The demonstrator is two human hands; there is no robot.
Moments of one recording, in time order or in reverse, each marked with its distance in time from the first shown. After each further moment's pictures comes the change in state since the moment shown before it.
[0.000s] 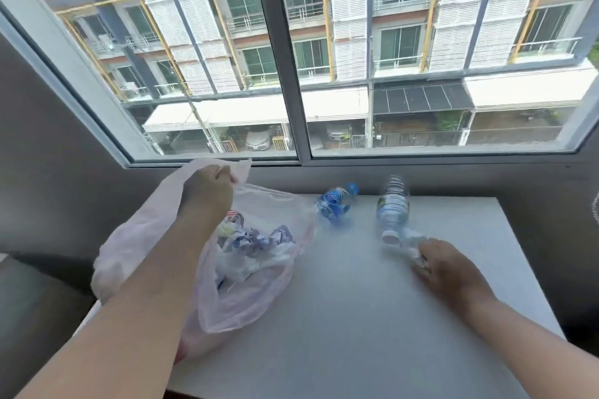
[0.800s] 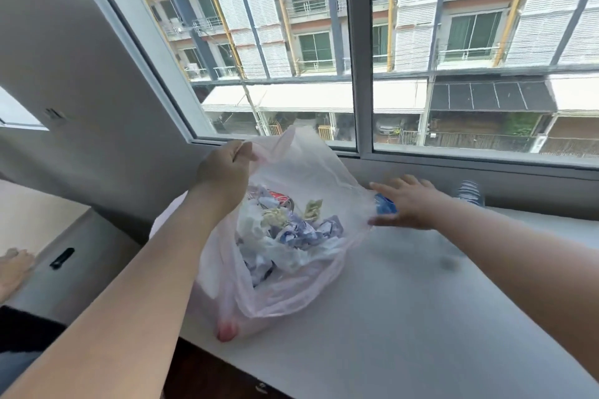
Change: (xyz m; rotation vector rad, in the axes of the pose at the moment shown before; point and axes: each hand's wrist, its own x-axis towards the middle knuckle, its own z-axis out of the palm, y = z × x) left_hand -0.005 -0.018 -0.062 0.057 0.093 0.116; right_hand 0.157 -0.117 -0.001 -0.355 -0.382 -0.369
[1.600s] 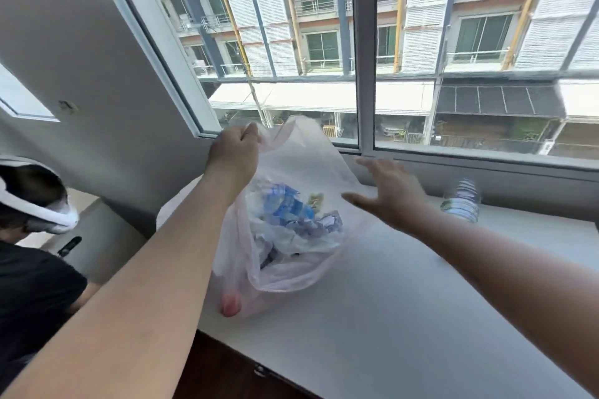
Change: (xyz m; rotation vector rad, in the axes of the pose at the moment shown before) left_hand 0.012 0.003 0.009 -0.061 0.116 -0.134; right_hand -0.038 -0.063 -0.033 0.410 0.416 0.024
